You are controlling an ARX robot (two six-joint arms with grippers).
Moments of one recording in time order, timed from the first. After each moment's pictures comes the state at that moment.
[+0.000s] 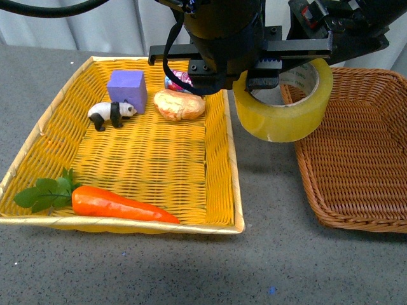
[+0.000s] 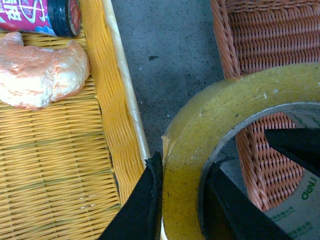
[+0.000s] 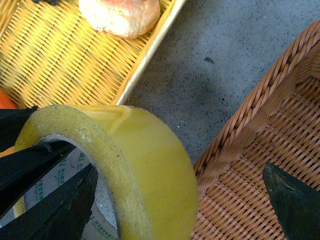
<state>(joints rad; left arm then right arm) -0.57 2.02 1.40 -0.17 -0.16 -0.38 0.15 2.14 1.68 -0.72 -0.42 -0.36</state>
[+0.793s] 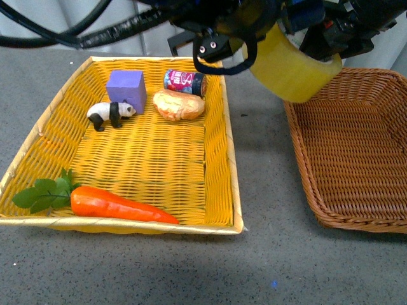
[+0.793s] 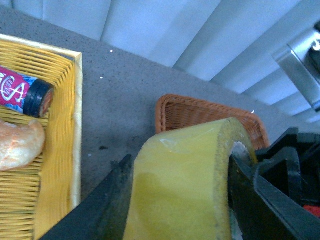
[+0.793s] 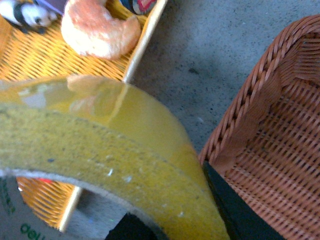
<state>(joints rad) -0.56 1.99 1.25 0.38 -0.25 -0.63 0.12 2.19 1.76 -0.72 -0.42 -0.25</state>
